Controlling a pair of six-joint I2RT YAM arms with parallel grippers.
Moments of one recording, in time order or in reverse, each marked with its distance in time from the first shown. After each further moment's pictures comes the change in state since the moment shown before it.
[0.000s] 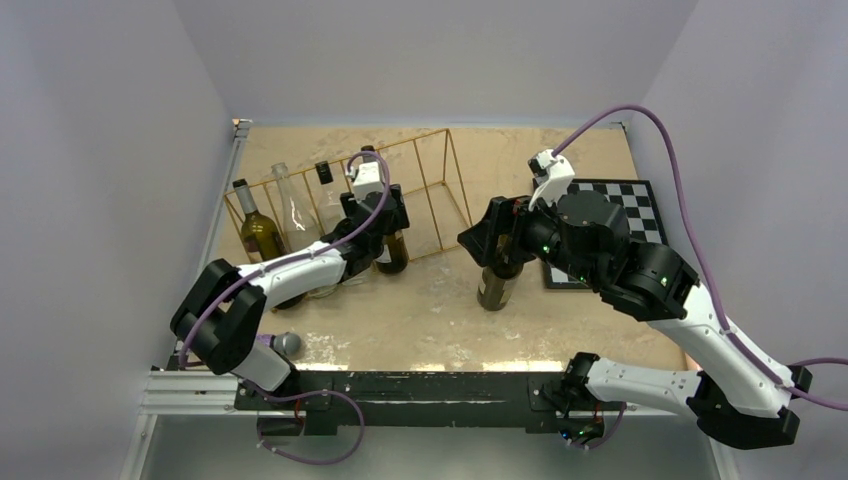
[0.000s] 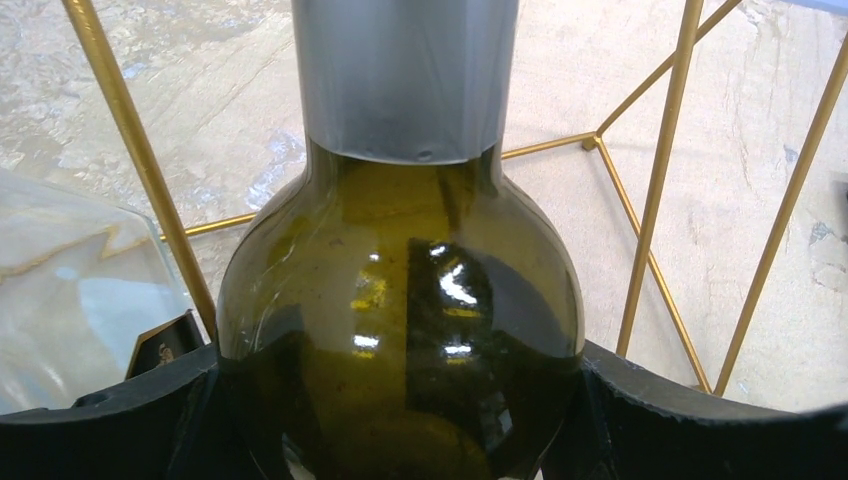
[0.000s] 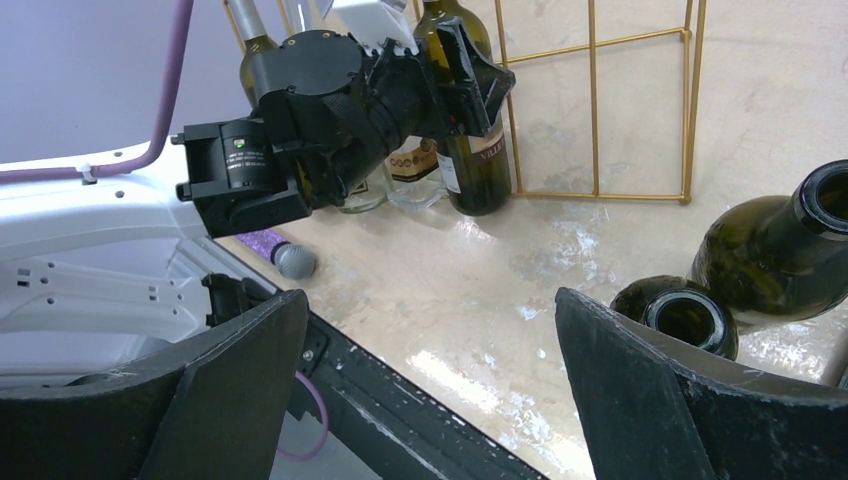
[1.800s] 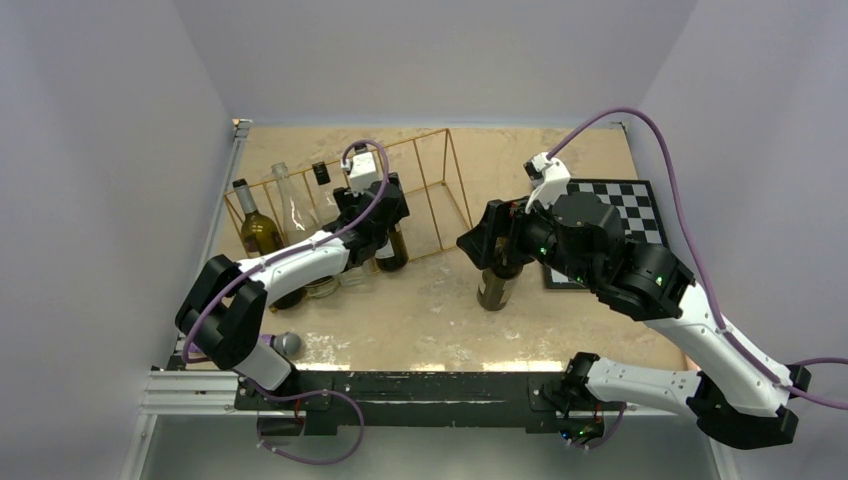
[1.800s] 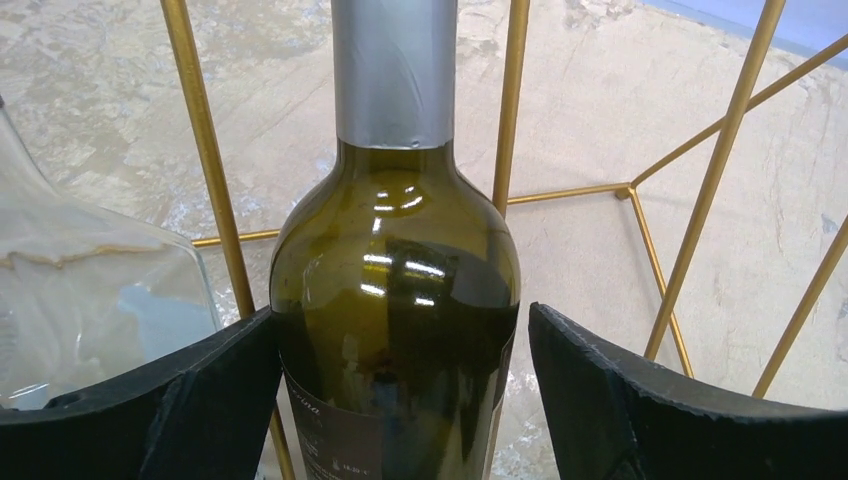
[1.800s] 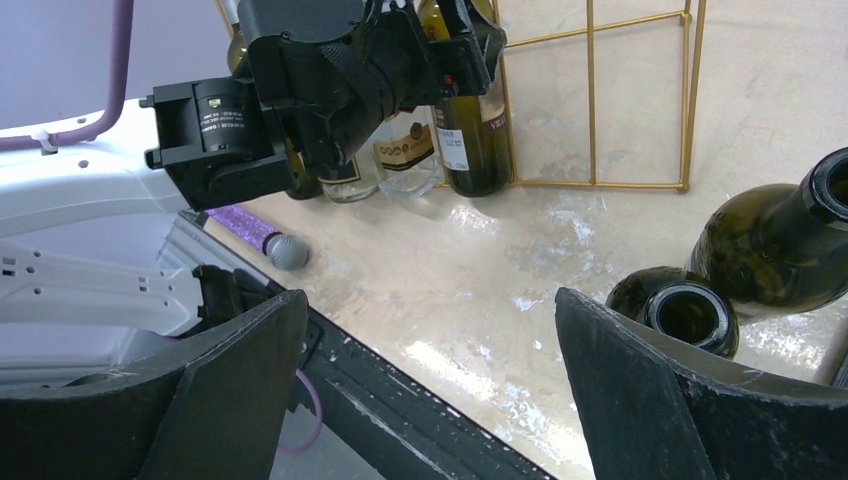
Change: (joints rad) left arm 0.010 0.039 0.106 -0.132 -0.101 -0.077; right arm -0.001 0.001 -0.019 -0.005 -0.007 0.000
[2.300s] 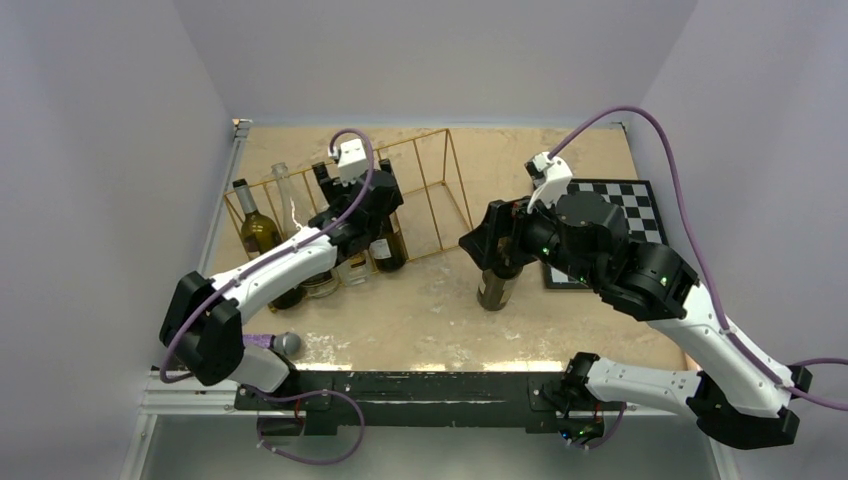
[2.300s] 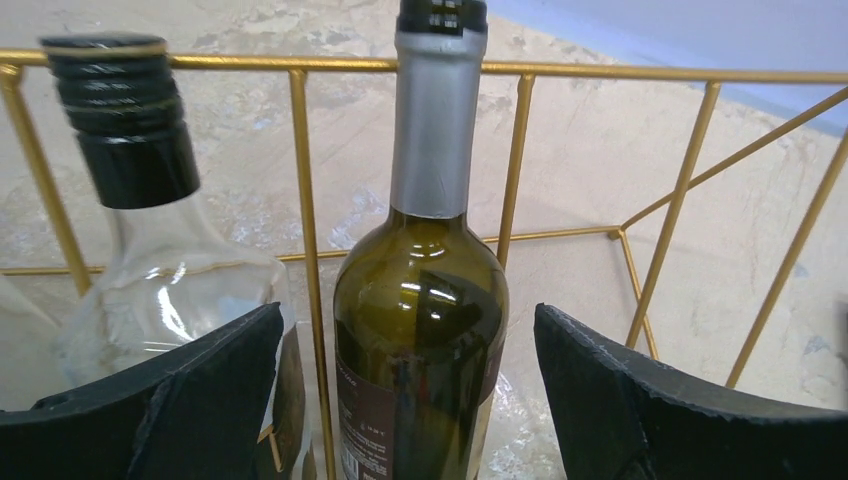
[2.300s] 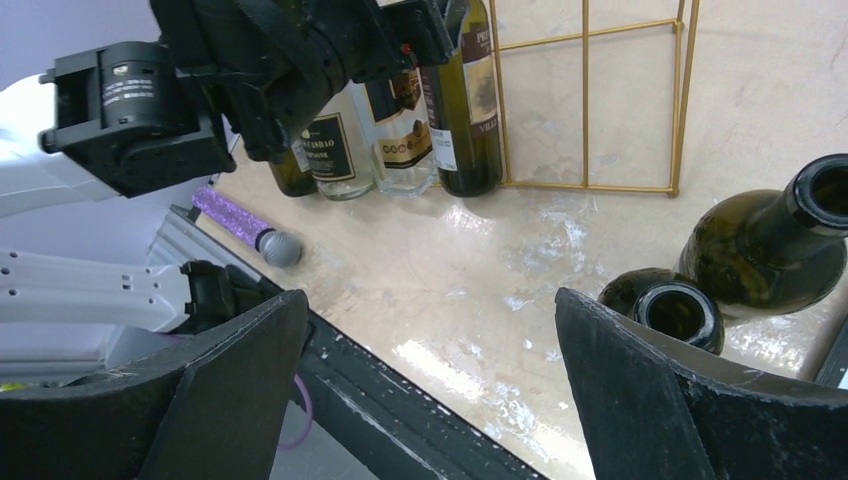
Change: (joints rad) left arm -0.012 -0.081 0.102 -0.193 -0.074 -0.021; right arm 0.000 0.000 0.008 -0.012 0.000 -0.024
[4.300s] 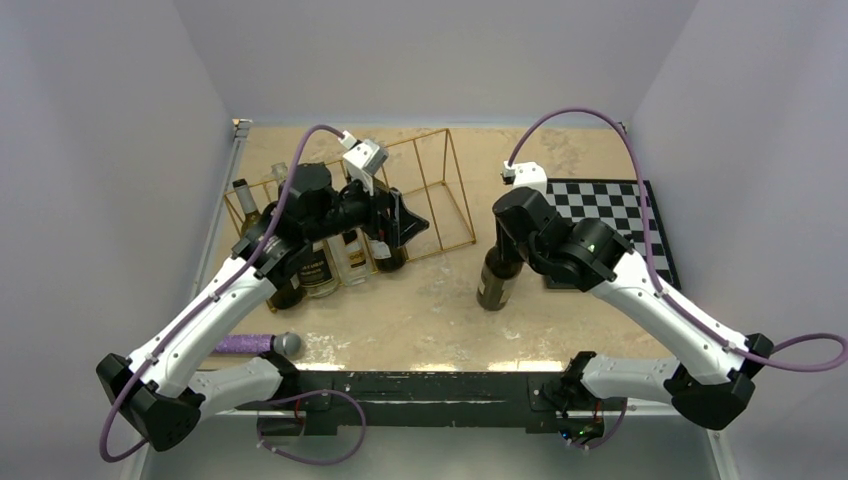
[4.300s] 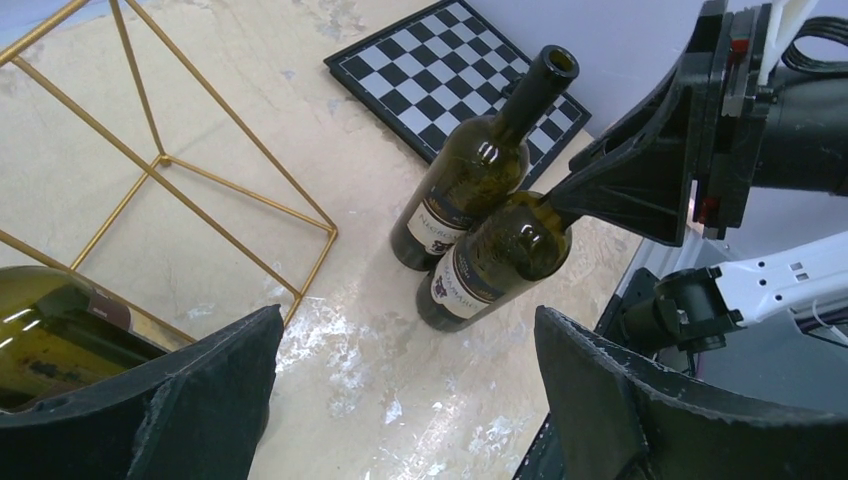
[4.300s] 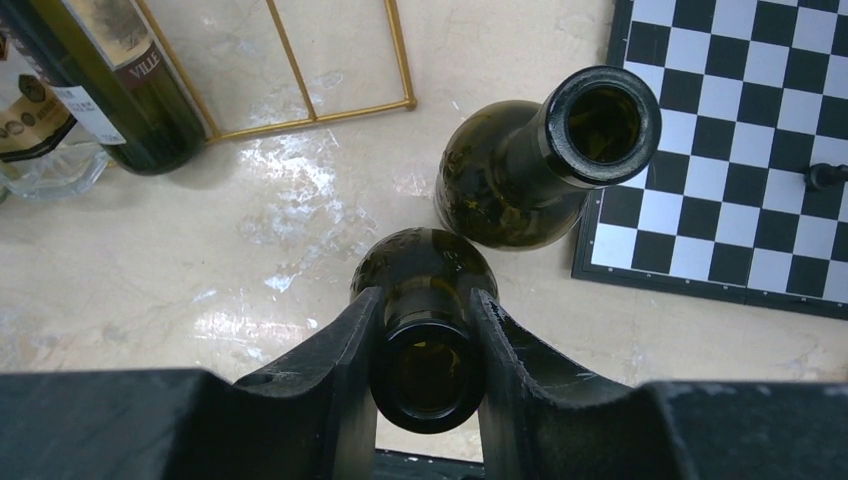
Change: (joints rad) left arm 0.045 -0.372 0.089 -0.164 1.117 0.335; right arm -0.072 0.183 -0.056 -0.211 0.339 -0.023
